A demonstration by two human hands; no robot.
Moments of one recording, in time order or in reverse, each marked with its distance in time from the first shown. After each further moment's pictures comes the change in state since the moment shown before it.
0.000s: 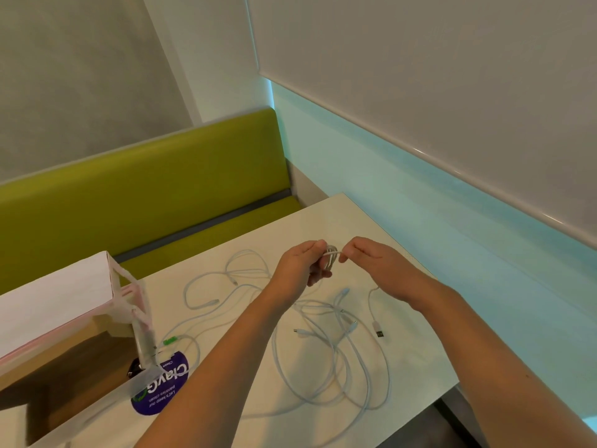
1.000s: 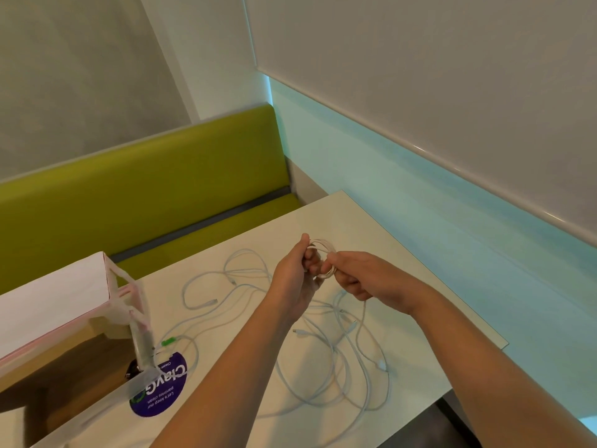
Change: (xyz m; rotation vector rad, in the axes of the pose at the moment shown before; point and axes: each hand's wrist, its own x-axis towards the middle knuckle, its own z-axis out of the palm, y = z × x) left_hand 0.002 -0.003 0.014 -0.609 0.180 -0.293; right_hand 0.007 -0.003 0.012 0.351 -0.255 0.061
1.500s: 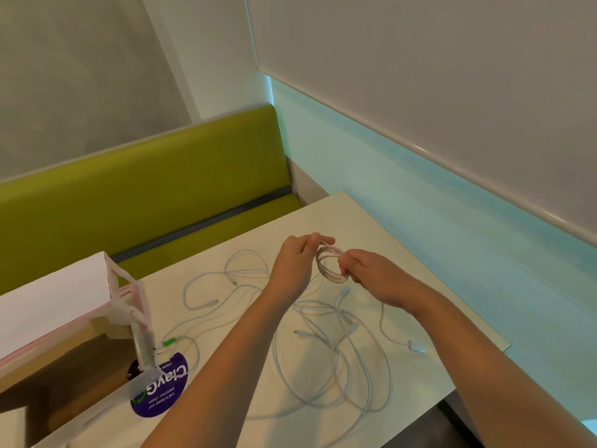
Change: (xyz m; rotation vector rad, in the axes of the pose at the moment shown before) left_hand -0.009 0.023 0.005 0.888 0.015 0.415; right_hand 0.004 0.008 -0.004 -0.437 0.201 0.003
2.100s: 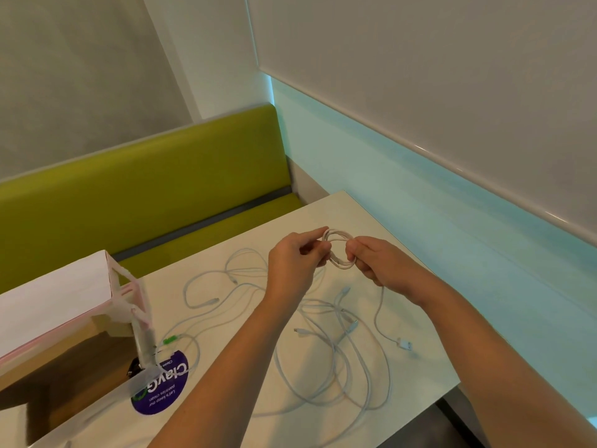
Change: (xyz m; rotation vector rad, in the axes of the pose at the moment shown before) left_hand 0.000 -0.015 0.007 -0.128 0.158 0.064; right_hand -0.003 -0.007 -0.015 0.205 0.040 0.013
